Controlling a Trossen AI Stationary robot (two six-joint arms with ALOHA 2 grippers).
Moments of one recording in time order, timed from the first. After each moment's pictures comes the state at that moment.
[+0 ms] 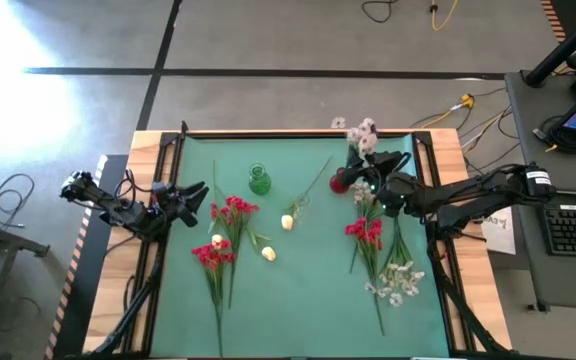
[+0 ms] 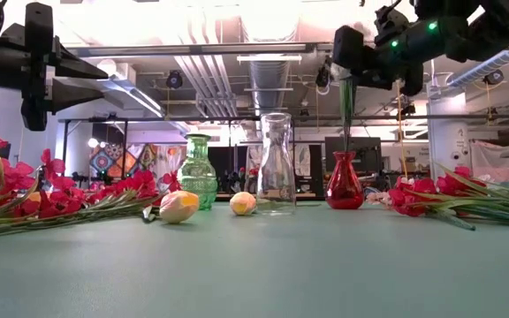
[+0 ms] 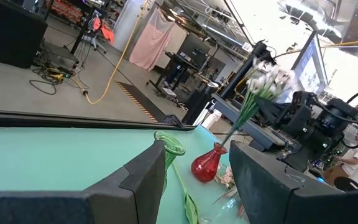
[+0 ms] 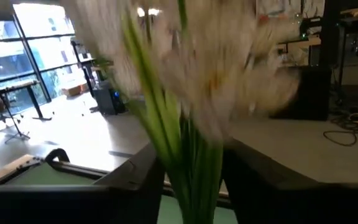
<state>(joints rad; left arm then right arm) -0.50 0.04 0.01 0.18 -1.17 -0.46 -0.08 1.23 0.48 0.80 1.02 0.14</state>
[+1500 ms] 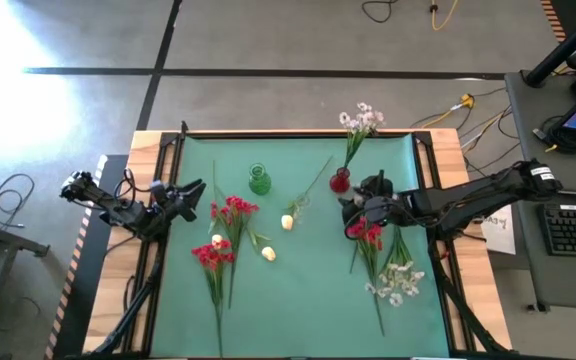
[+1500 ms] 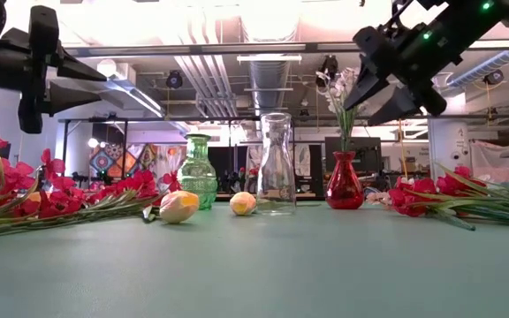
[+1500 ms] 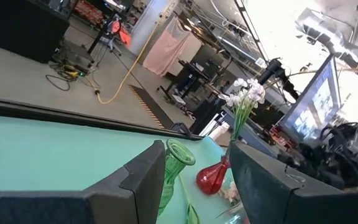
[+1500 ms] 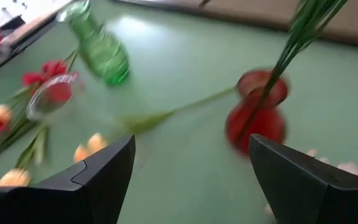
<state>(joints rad) -0.50 0.04 0.01 0.19 -1.25 -0.54 0.12 1.15 0.66 -0.29 0.63 0.87</state>
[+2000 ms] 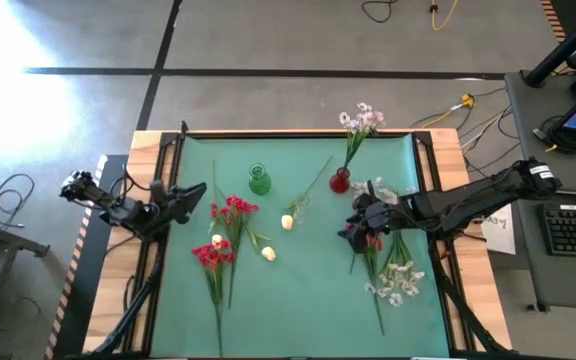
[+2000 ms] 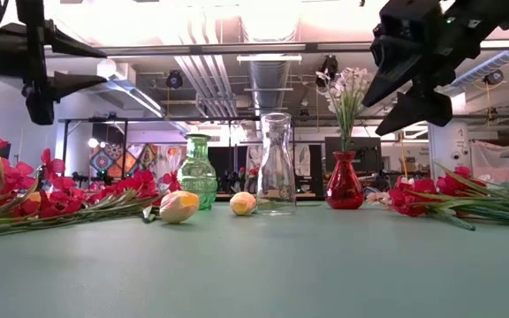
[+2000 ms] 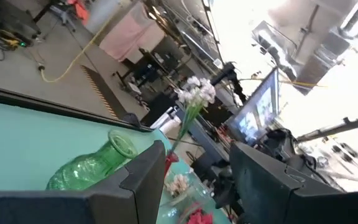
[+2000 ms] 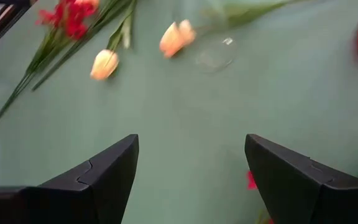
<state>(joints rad) -0.50 0.05 0.01 0.33 -1.08 -0.59 0.16 1.15 0.66 -0.29 0.19 0.84</state>
